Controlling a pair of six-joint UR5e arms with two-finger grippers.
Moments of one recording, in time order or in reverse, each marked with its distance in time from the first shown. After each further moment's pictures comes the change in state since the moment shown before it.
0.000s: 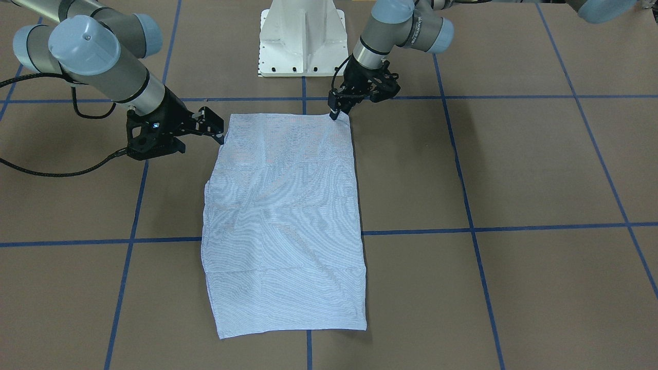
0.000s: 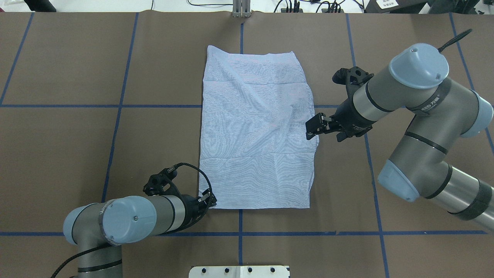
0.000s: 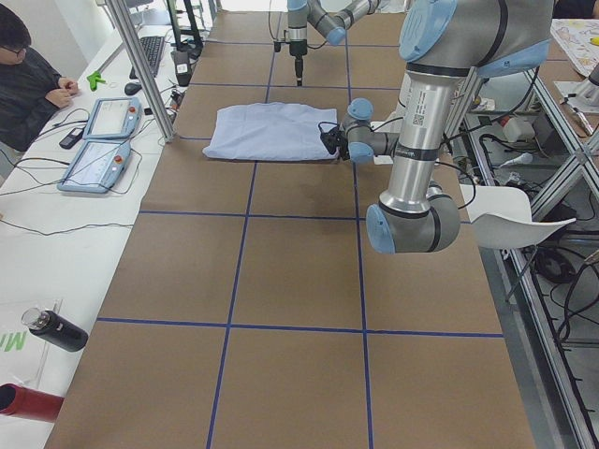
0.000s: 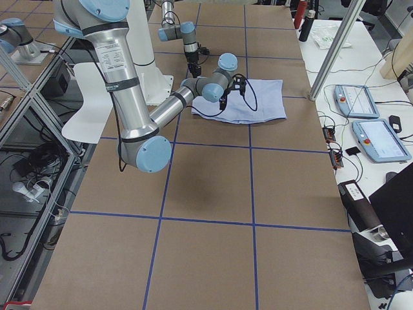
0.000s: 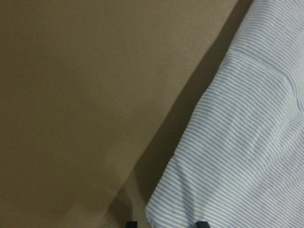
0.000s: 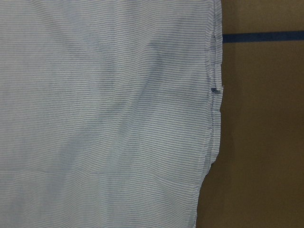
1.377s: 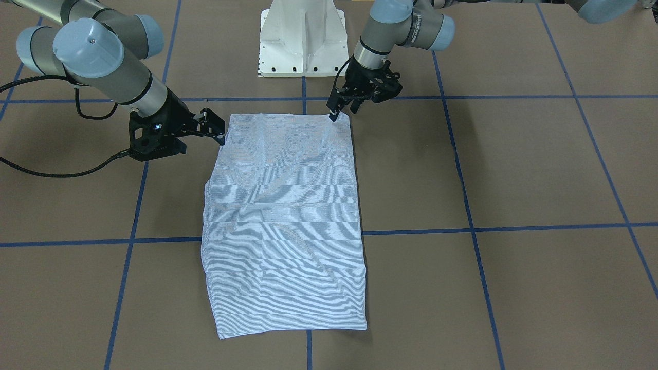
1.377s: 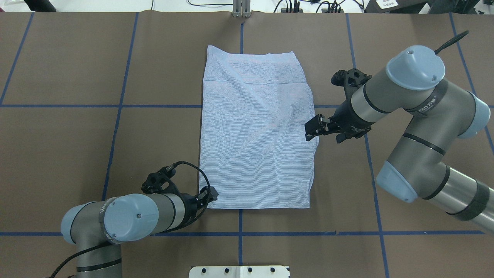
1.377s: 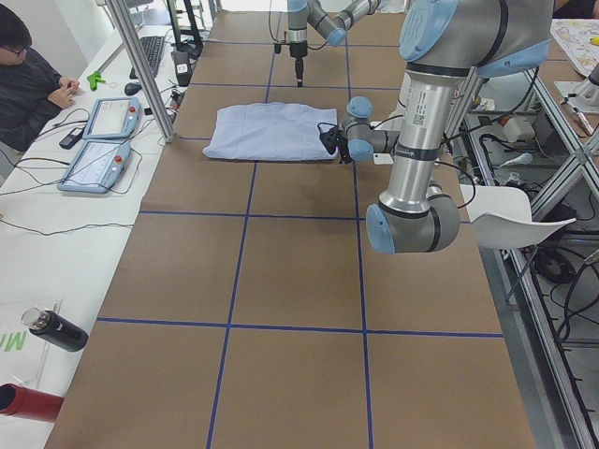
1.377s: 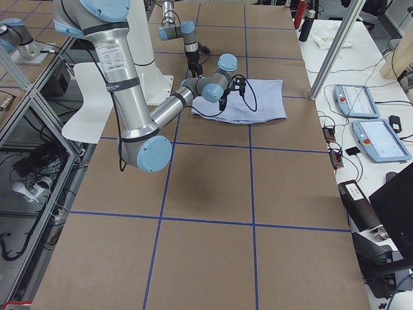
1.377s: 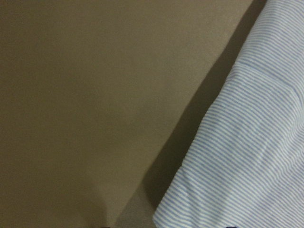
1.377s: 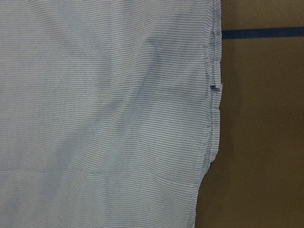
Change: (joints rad) left arm -0.006 -0.004 -0.016 0.068 0.000 0.001; right arm -0.007 0.003 -0.007 -0.006 -0.004 0.000
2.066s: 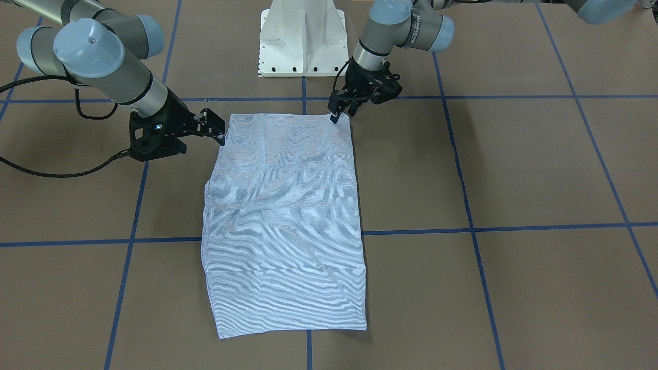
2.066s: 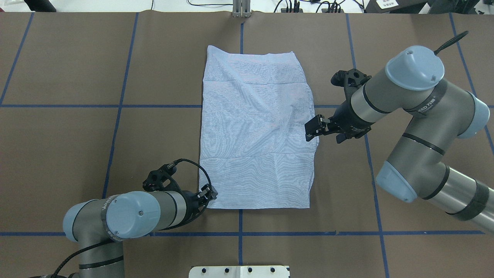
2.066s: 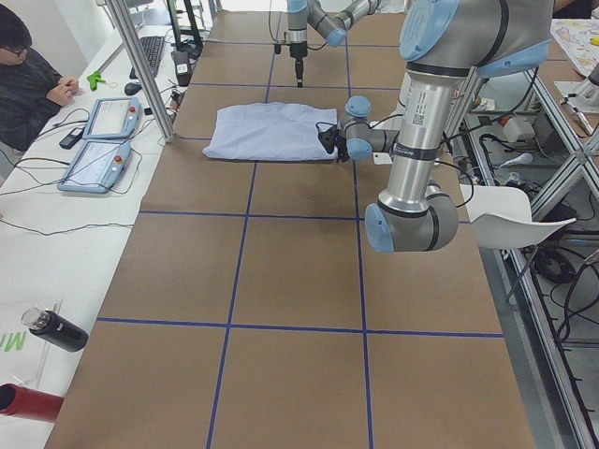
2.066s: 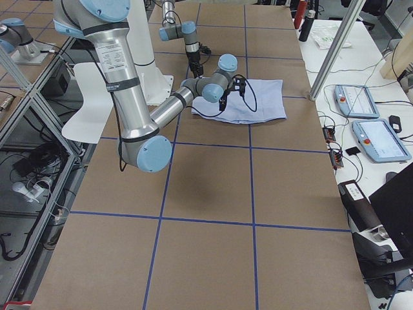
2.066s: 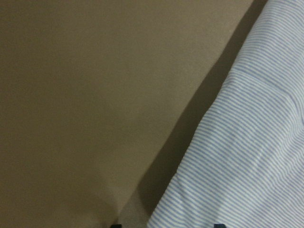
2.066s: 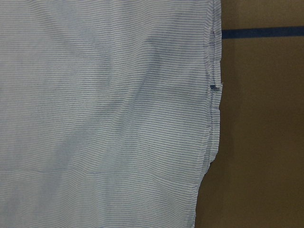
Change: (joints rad) left arm -0.008 -0.010 0.009 0.002 0.001 -0.001; right arm 0.000 0.000 -0.004 0.000 0.000 -0.001
